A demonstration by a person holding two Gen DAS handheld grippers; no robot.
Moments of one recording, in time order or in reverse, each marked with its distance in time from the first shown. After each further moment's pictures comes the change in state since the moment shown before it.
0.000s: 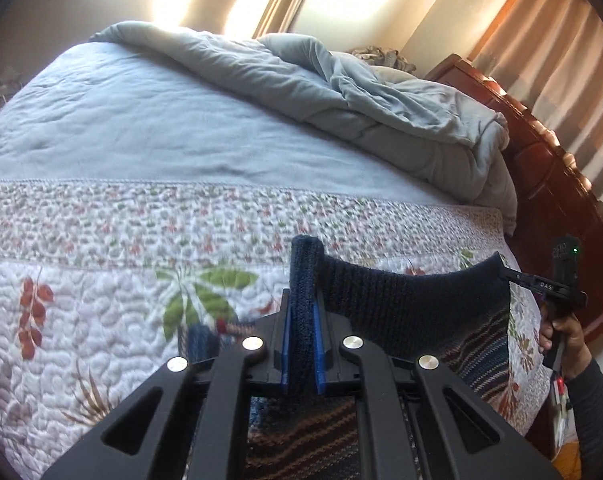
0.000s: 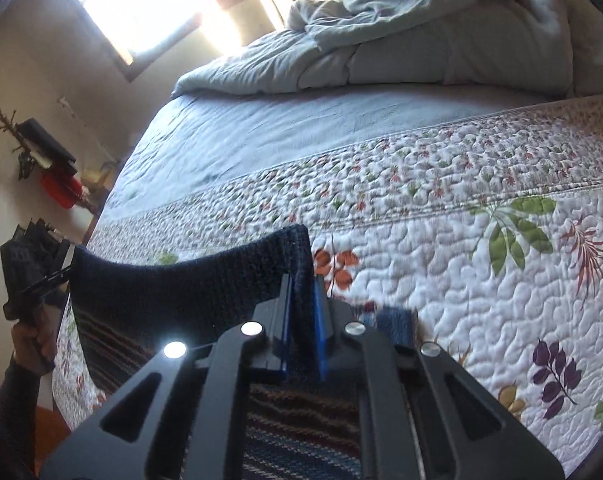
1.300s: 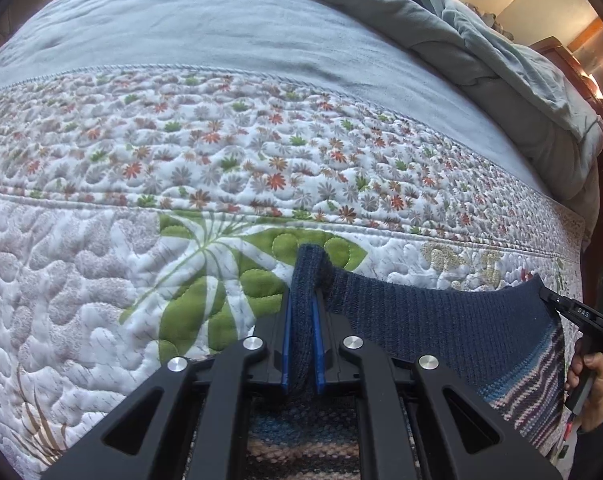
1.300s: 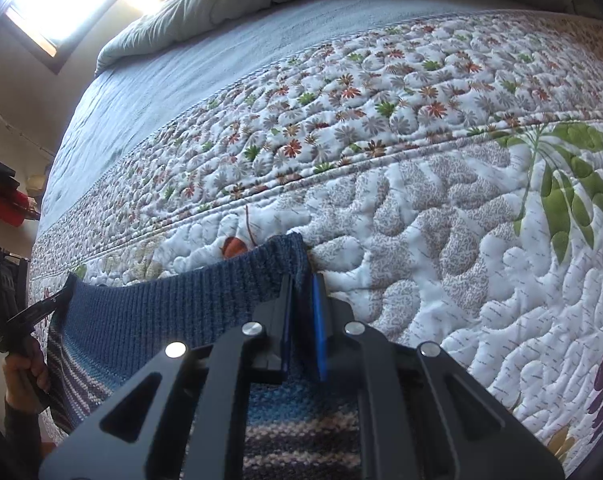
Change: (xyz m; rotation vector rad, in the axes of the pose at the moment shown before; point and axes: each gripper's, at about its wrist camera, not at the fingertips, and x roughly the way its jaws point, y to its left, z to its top) left arm 0.151 0.070 -0.023 -0.187 0.242 0.184; right arm 0.135 -0.049 -0.002 0.142 0.185 -0.150
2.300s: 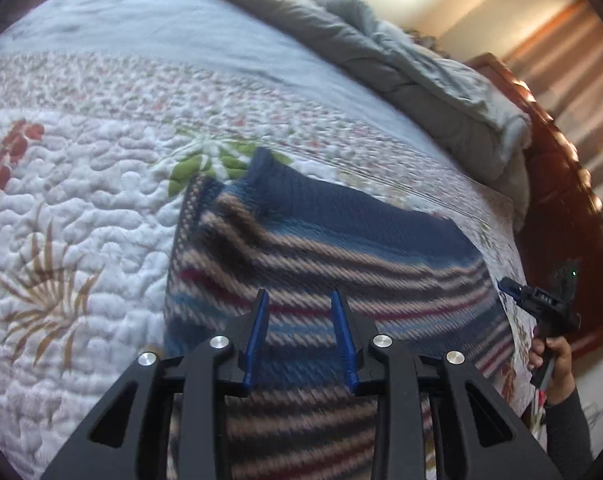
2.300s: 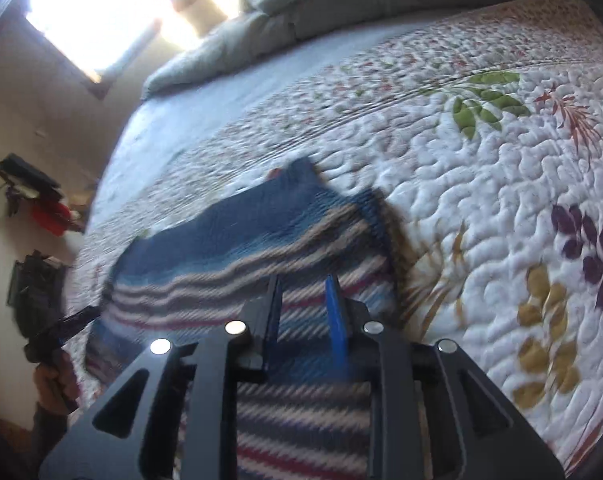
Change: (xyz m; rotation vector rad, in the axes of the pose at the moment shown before) left arm -0.105 0.013 -0.130 0.045 -0.110 -0.241; right arm -0.106 -0.021 -0.120 -0.008 -0.138 0.181
